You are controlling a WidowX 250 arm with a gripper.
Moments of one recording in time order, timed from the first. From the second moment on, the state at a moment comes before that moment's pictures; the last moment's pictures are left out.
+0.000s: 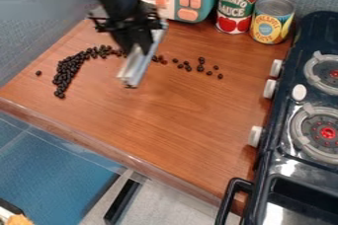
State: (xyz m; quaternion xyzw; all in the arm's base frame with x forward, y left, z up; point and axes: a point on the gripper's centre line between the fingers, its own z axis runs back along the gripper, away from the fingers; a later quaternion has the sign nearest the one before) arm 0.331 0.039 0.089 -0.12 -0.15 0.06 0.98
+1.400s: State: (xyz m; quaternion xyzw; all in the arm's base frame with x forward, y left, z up) arm 0.408 -0.060 0.022 -0.08 -0.09 0.10 0.99
